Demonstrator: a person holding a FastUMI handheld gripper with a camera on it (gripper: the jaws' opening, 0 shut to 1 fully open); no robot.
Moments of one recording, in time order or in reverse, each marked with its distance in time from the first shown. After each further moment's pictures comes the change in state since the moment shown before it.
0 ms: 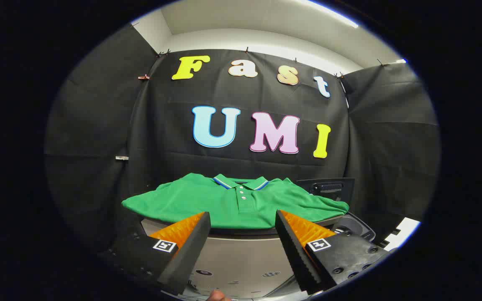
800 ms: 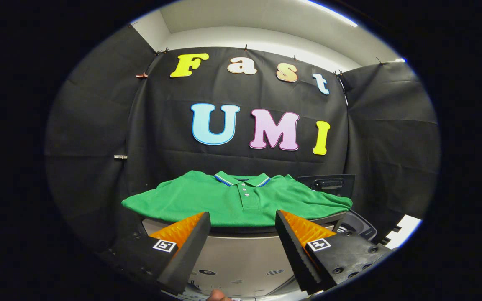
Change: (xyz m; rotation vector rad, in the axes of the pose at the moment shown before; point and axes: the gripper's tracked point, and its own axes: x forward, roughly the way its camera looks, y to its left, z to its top) arm 0.003 0.005 -0.006 0.006 0.015 -0.013
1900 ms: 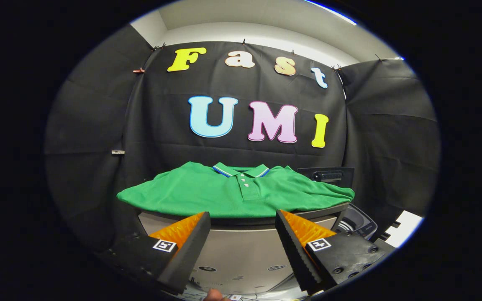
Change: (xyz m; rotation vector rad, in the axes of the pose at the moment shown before) arm 0.006 -0.003 -0.022 0.010 0.049 -0.022
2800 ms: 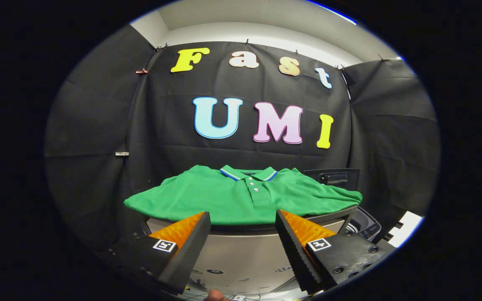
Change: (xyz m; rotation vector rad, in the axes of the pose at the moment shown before) arm 0.008 0.019 0.014 0.011 -0.003 0.029
